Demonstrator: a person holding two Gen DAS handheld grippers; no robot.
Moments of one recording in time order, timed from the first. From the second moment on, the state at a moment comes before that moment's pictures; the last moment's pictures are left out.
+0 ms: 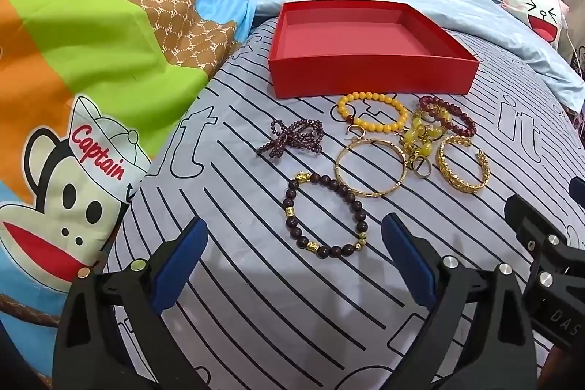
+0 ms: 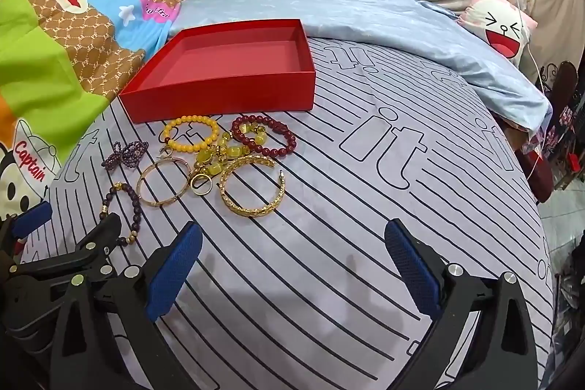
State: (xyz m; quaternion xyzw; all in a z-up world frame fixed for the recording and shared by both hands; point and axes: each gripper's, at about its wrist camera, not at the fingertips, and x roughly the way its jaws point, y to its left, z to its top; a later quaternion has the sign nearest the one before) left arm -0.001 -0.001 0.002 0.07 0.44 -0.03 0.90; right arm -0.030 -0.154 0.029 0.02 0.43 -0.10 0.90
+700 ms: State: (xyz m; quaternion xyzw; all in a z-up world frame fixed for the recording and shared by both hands) left arm -0.003 0.000 0.003 0.06 0.44 -0.03 0.90; right arm -0.033 -0.155 0.032 0.02 0.43 -0.10 0.90
